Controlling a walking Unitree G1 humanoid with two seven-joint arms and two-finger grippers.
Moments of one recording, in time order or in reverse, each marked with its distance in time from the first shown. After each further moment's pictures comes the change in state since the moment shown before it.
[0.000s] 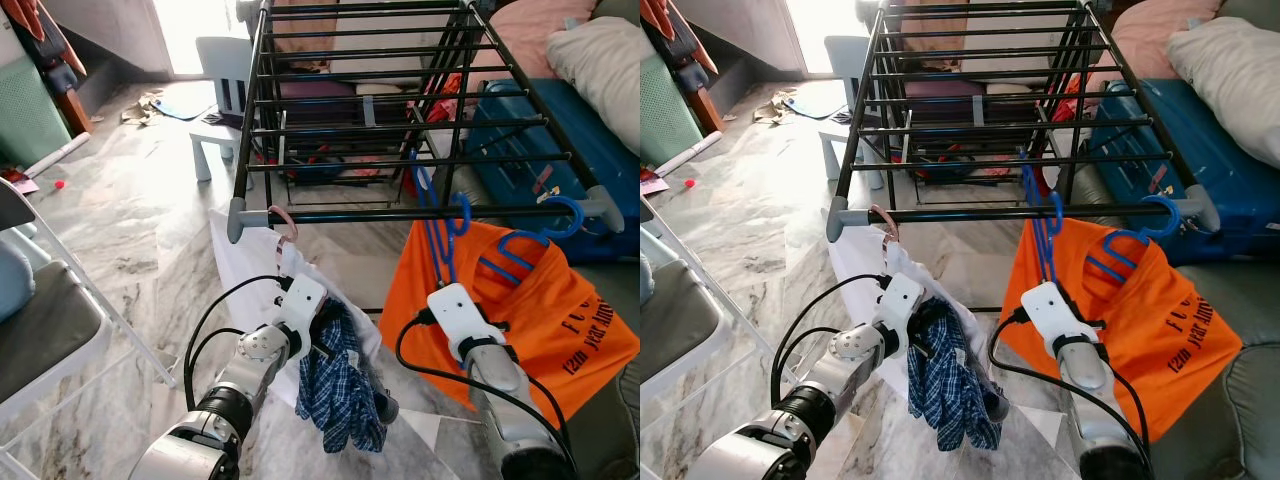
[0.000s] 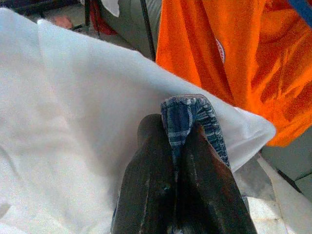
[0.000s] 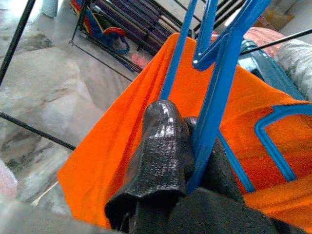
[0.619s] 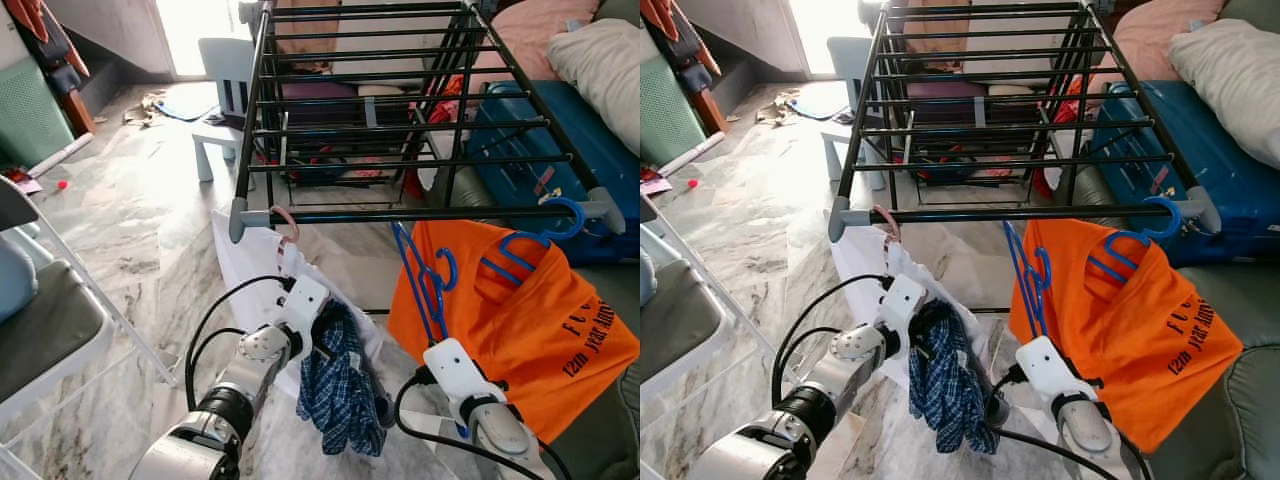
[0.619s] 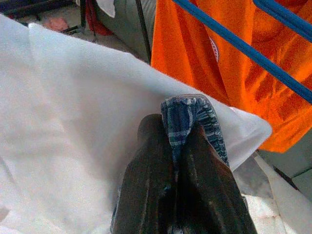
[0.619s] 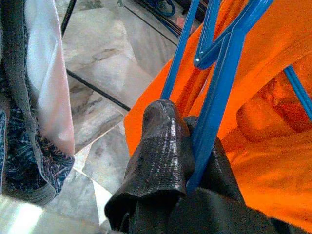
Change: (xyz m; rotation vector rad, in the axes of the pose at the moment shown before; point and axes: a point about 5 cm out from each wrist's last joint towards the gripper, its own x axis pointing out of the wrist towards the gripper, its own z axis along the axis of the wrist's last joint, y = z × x) left arm 0.000 -0.002 0.000 0.010 0.003 -0.018; right arm -0.049 0.013 -0.038 0.012 0.215 0.103
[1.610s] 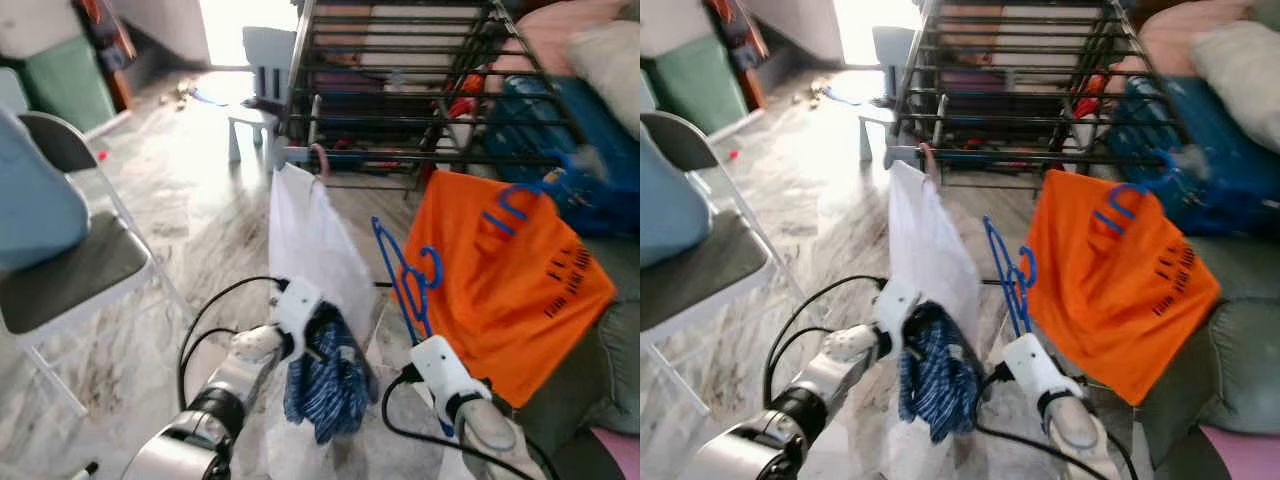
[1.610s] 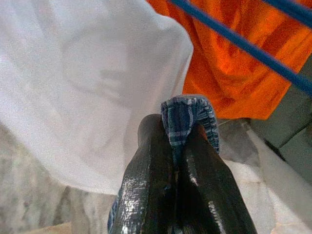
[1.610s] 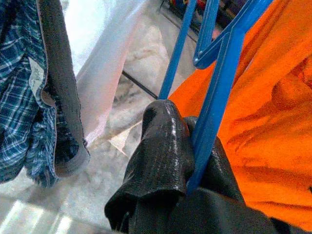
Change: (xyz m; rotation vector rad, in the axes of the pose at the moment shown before) left arm -0.004 0.006 -0.005 0.026 0.029 0.015; right arm 0.000 0.013 0.006 0.017 0.013 0.053
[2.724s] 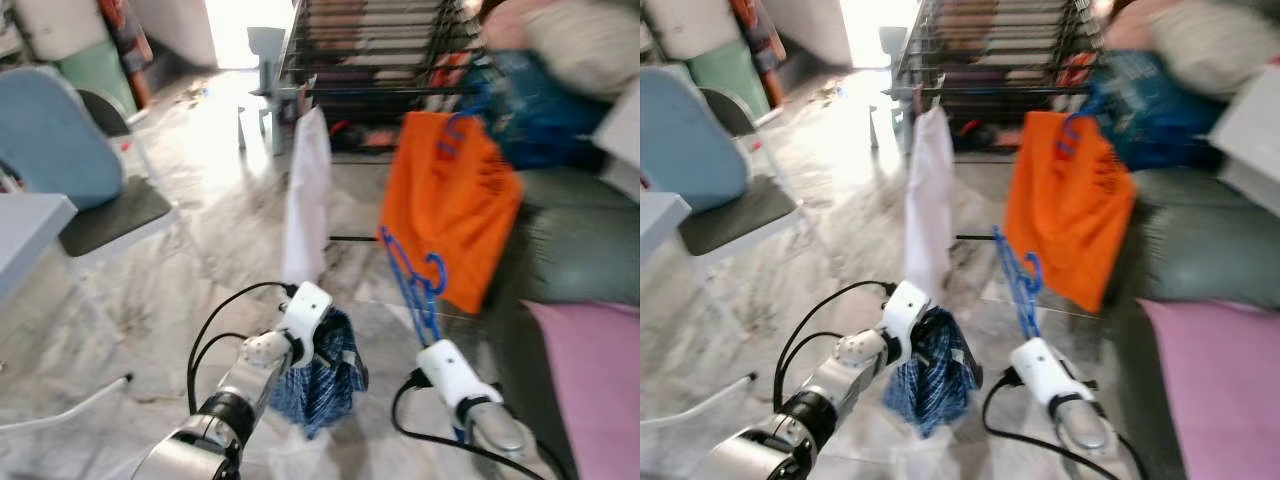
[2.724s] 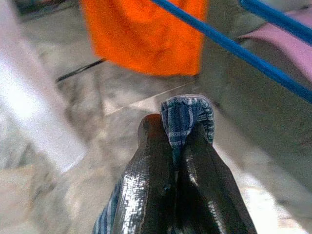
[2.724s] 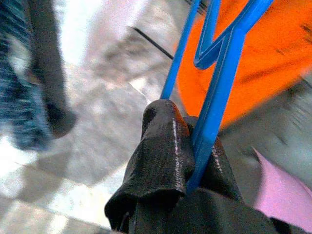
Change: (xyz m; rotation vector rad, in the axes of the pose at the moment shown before) left arm 0.004 -0.006 0.003 0.005 -0.001 -0.009; right arm 0.000 -0.010 -0.008 -0.015 0.044 -0.024
